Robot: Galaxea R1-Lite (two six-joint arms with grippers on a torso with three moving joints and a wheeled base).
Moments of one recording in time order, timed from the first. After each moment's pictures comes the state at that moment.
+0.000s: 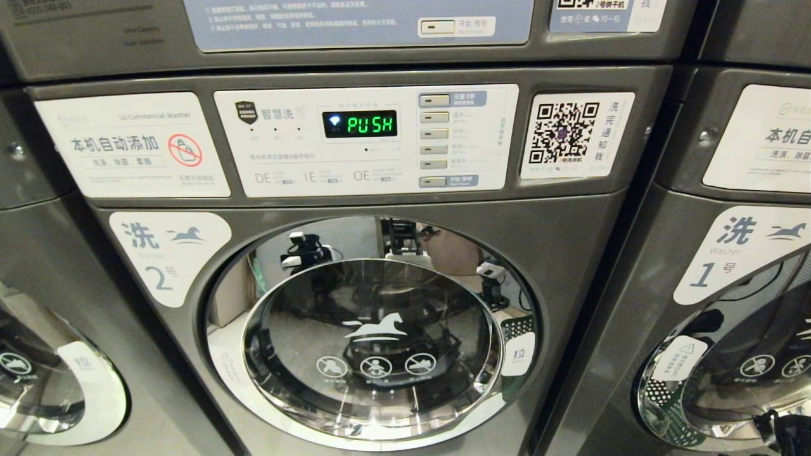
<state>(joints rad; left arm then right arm) 0.00 0.00 0.00 -0.04 0.02 -0.06 -0.55 2.51 0.00 -1.52 0.09 0.16</state>
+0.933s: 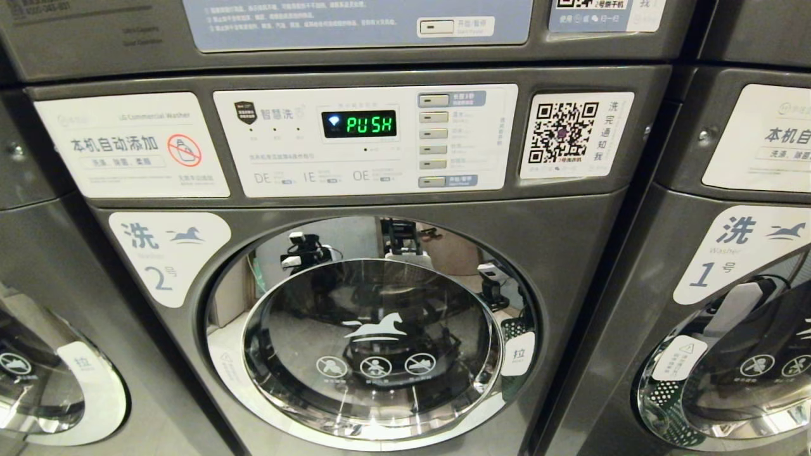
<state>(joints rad) 0.00 0.00 0.00 -0.04 0.02 -0.06 -0.70 2.93 -0.12 -1.52 0.18 0.09</state>
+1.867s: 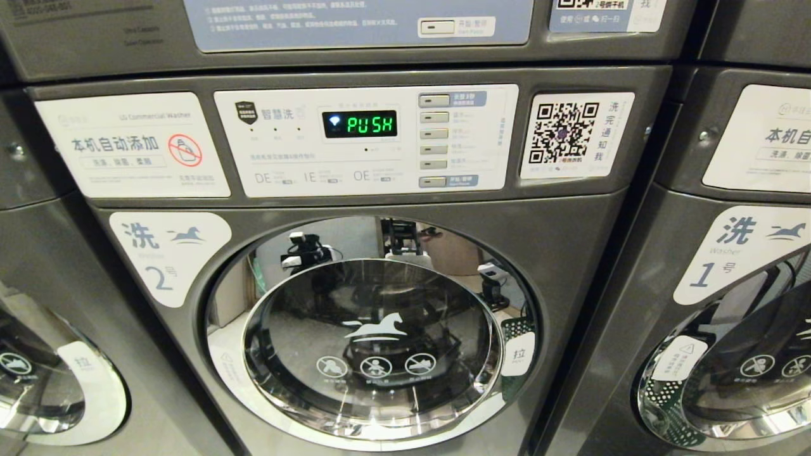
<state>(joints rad) 0.00 0.00 0.00 -0.04 0.02 -0.06 -0.73 2.80 -0.06 -1.52 0.20 0.06</state>
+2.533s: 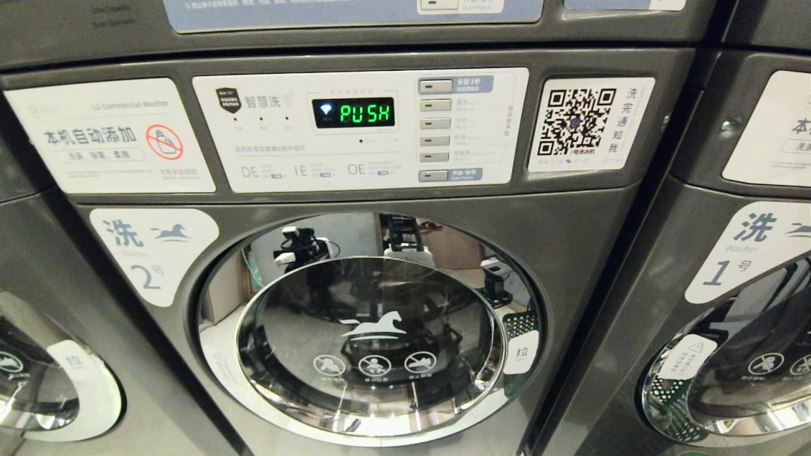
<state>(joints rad) 0.00 0.00 0.00 -0.04 0.03 -0.07 -0.77 2.77 -0.07 -1.52 0.19 0.06</state>
